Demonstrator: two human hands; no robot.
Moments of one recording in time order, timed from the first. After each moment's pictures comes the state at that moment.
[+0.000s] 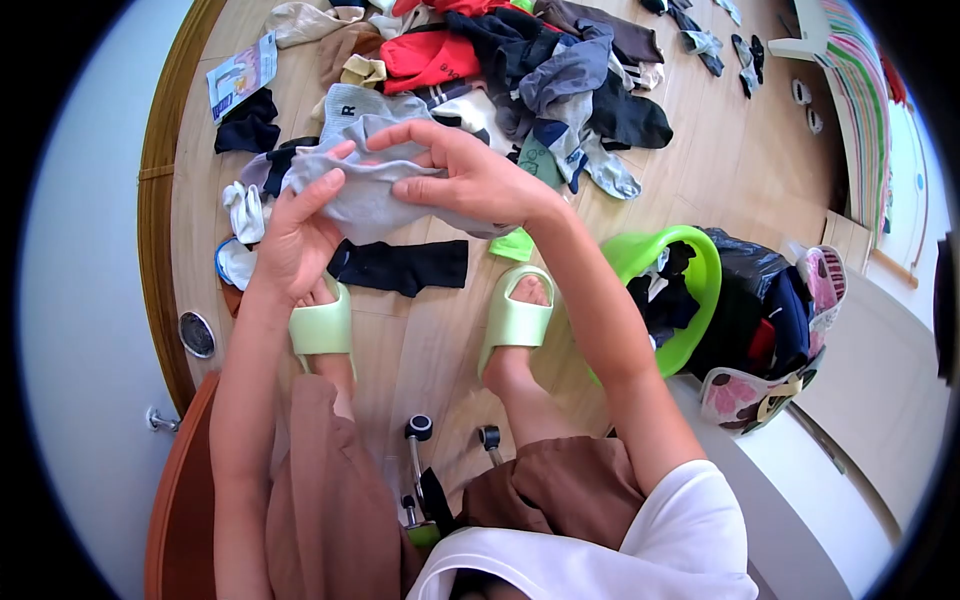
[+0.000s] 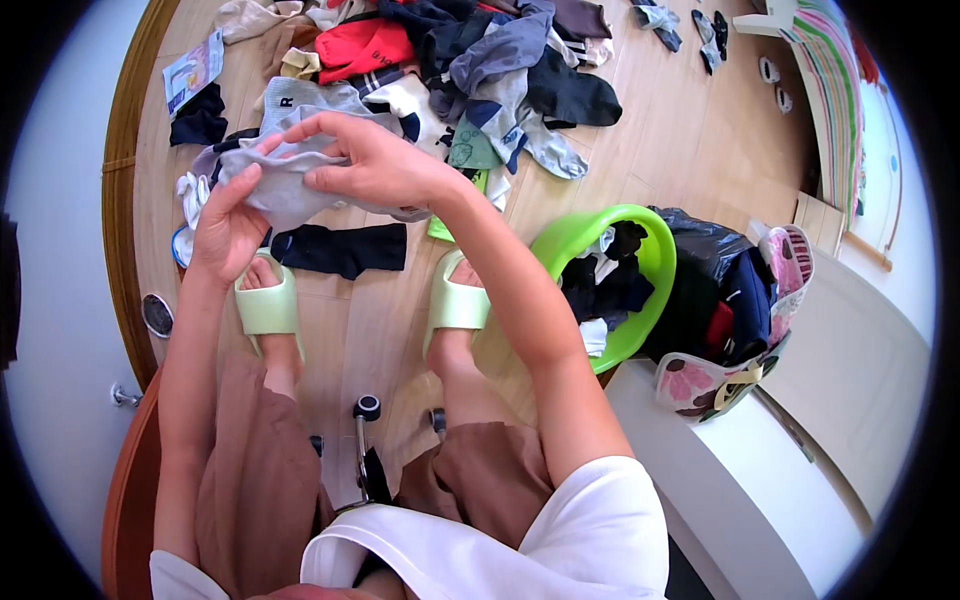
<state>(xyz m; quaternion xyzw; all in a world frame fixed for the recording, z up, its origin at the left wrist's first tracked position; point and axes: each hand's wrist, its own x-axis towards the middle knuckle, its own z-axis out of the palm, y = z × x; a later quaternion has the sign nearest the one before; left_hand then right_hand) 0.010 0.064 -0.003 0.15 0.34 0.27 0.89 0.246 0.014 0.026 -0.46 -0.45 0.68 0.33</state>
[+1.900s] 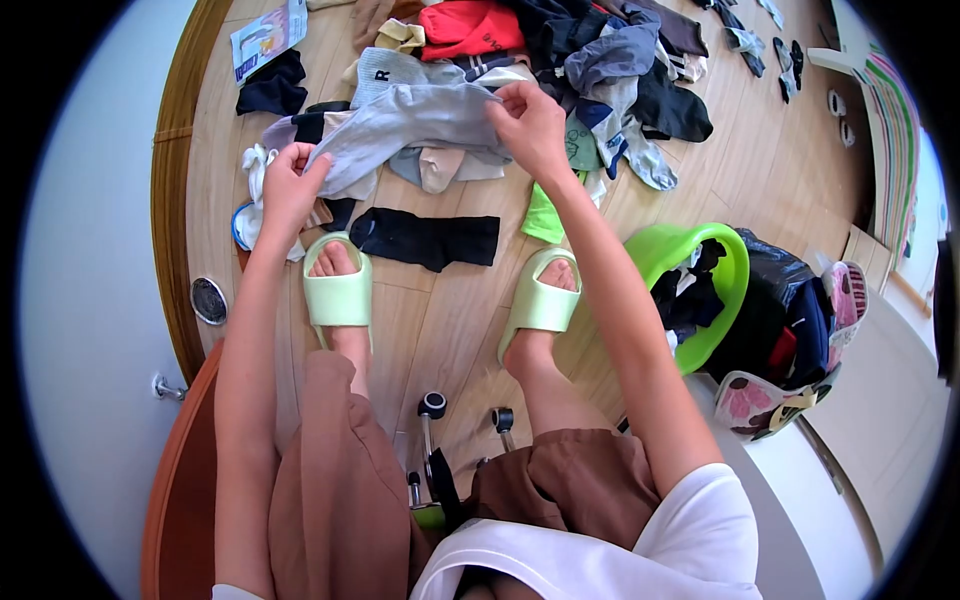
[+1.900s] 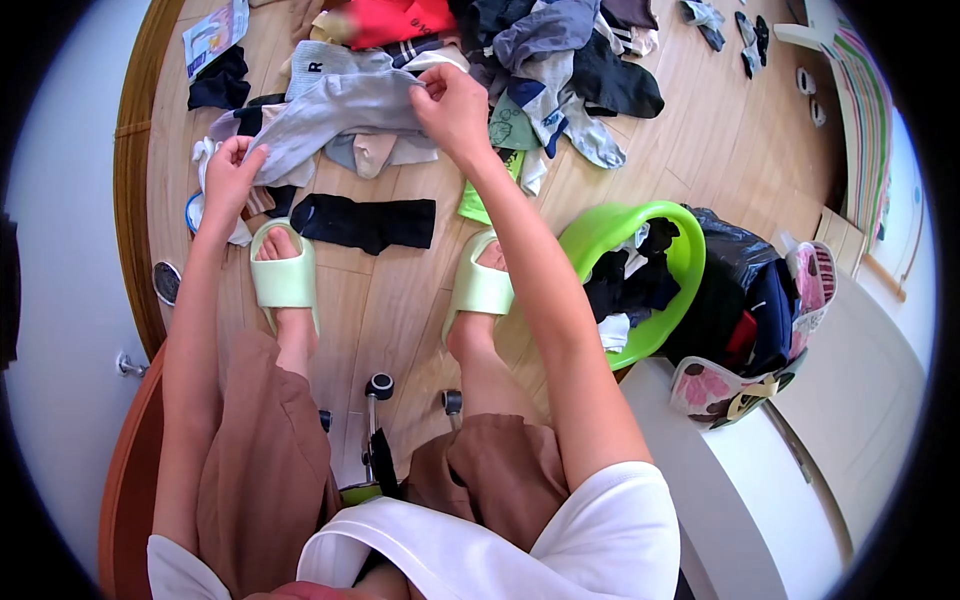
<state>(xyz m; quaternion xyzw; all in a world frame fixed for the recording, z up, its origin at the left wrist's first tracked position) -0.055 0.082 -0.111 0.55 0.56 0.22 0.57 0.267 0.005 -0.087 -0.78 -0.42 0.33 0.33</state>
